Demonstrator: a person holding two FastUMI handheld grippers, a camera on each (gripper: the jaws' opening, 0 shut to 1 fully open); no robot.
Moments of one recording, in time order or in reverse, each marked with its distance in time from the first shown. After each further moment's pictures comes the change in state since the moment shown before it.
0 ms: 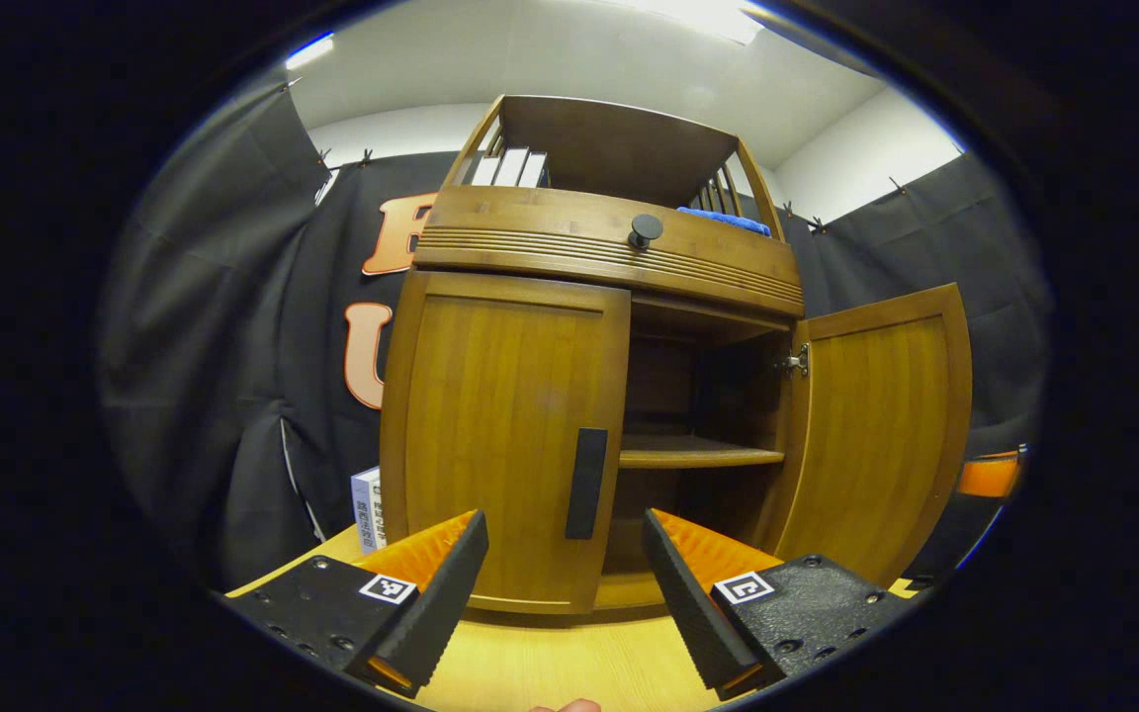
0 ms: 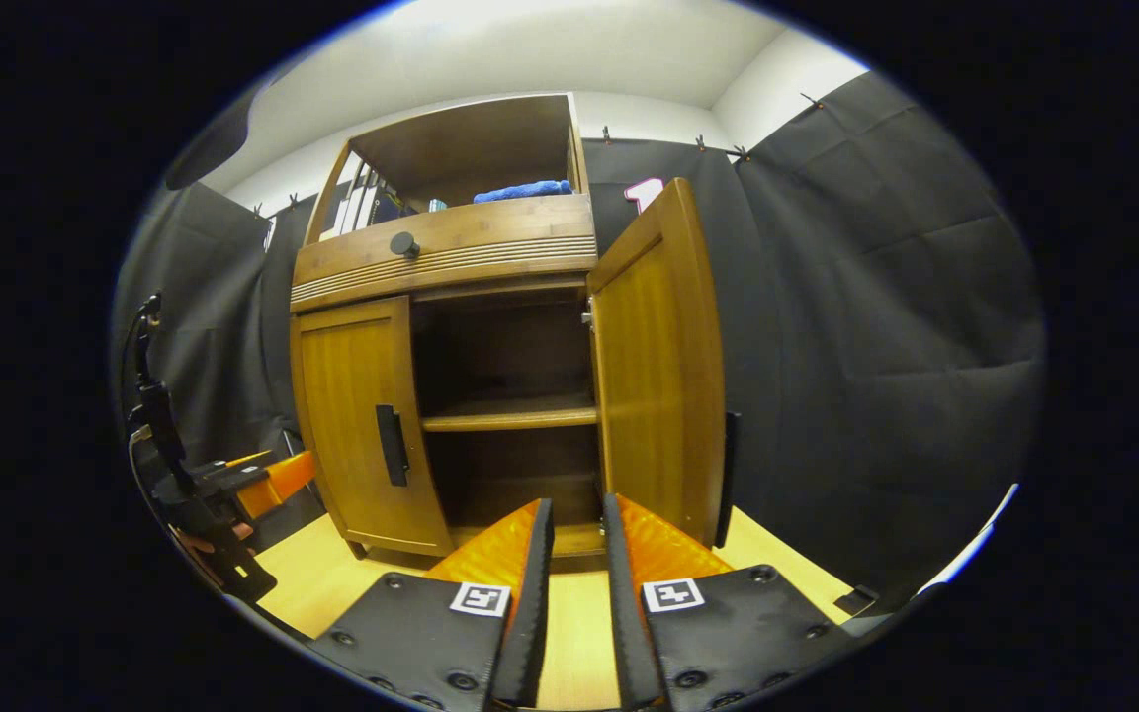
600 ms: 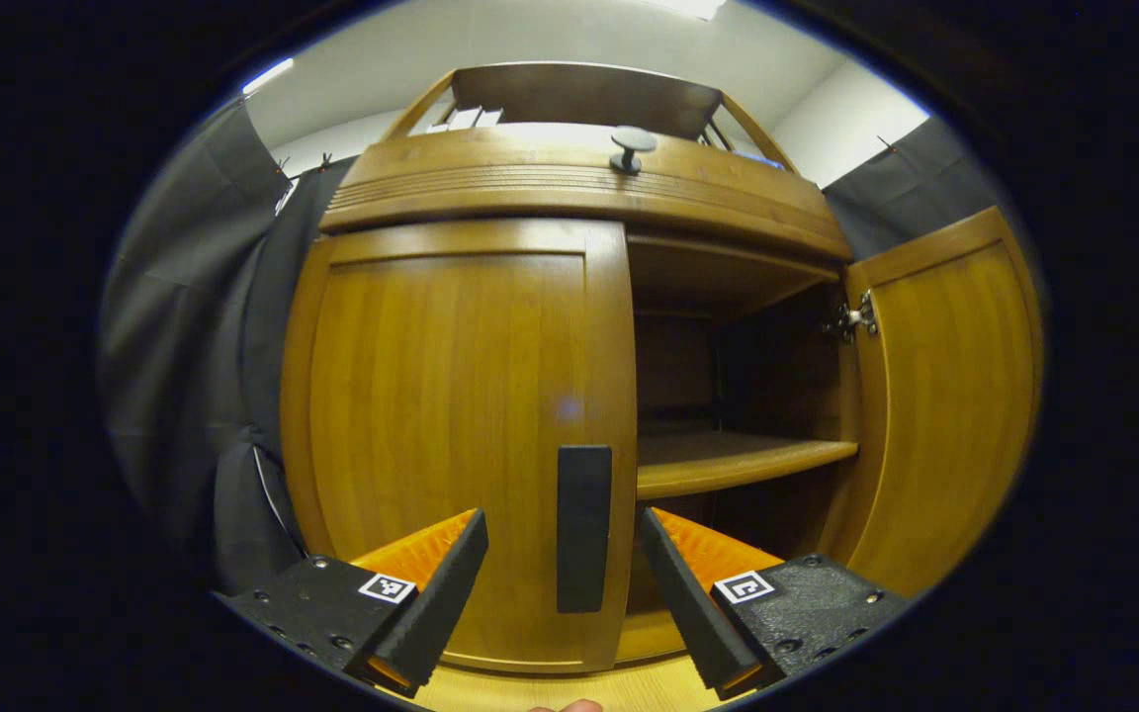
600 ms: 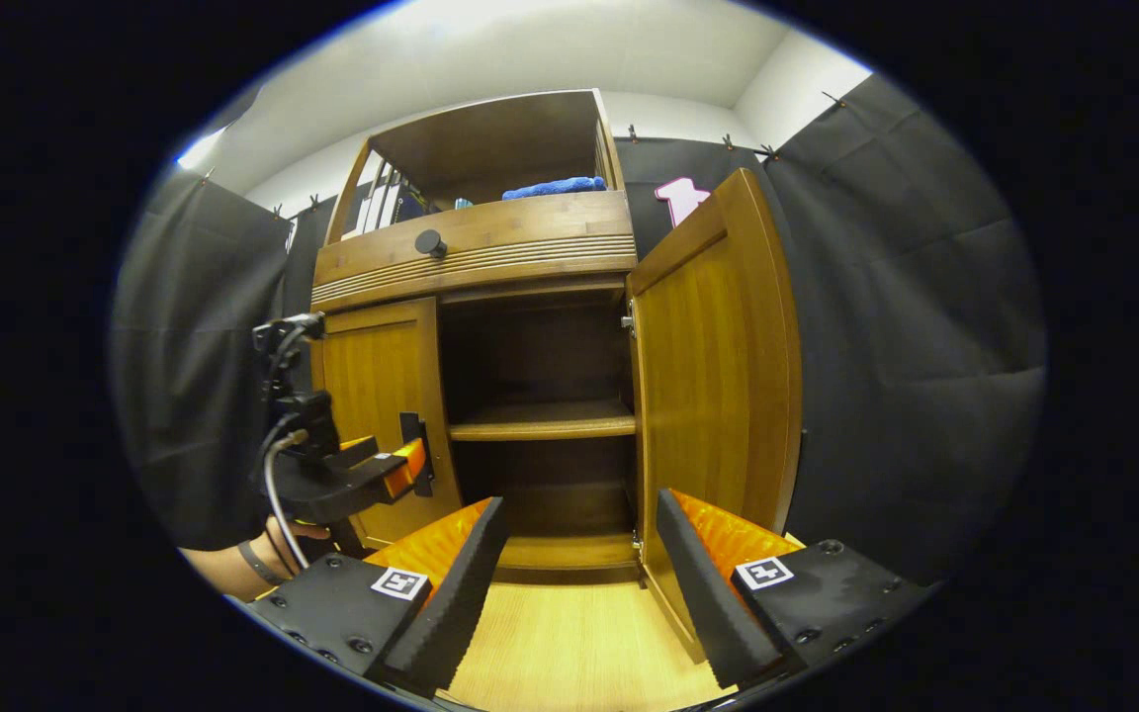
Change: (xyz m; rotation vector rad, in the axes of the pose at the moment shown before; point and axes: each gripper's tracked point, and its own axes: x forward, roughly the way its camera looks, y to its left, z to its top) left arm 0.146 -0.011 -0.037 0.101 0.004 -0.003; right arm 0.025 0.021 0.014 -0.025 -0.029 0.066
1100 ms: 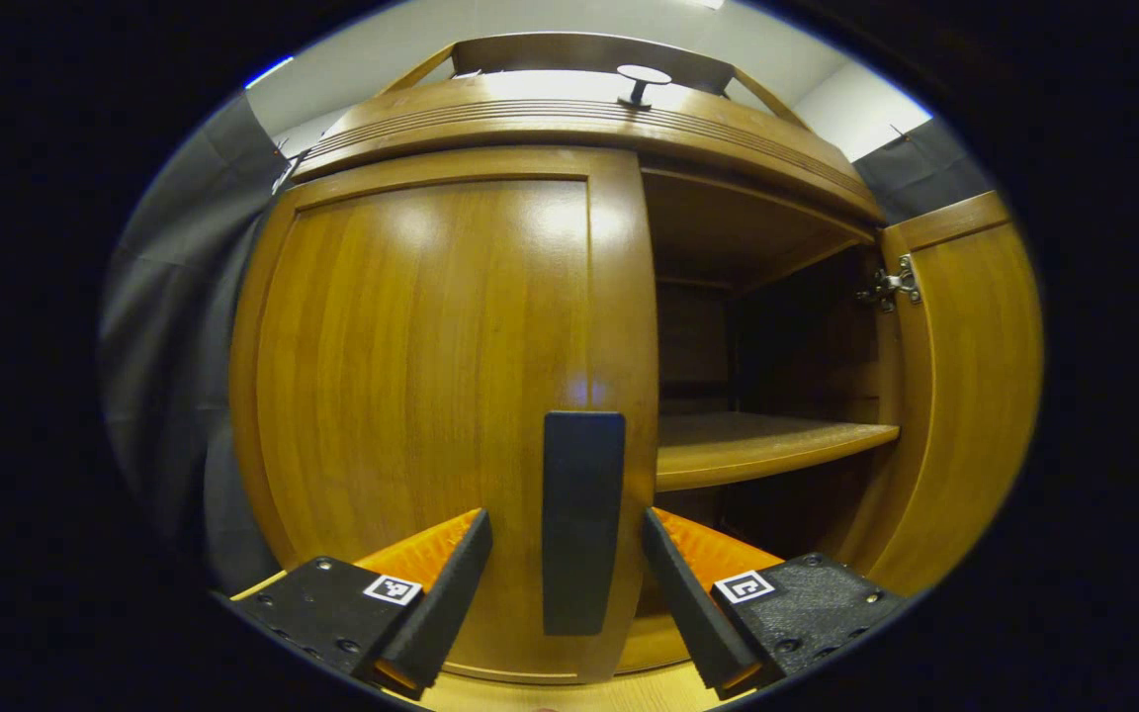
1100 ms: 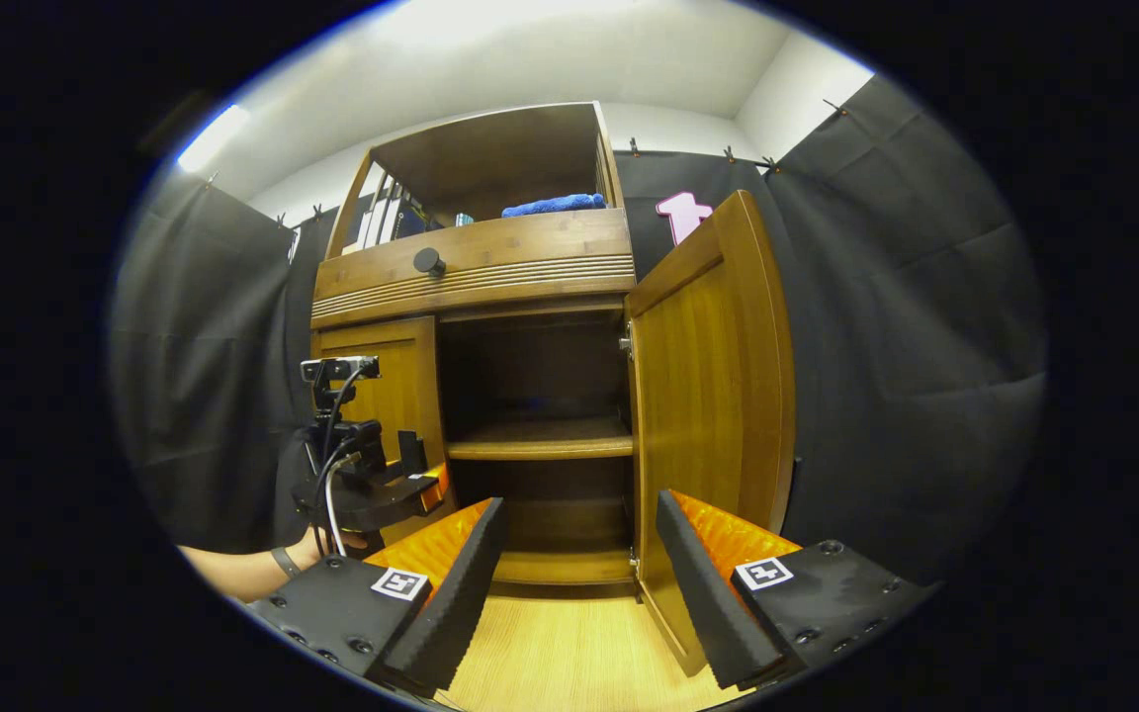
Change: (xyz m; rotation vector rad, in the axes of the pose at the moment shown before) left arm 0.028 0.005 -0.021 -0.025 0.051 0.035; right arm 0.004 -0.002 0.011 -0.002 -0.035 0.019
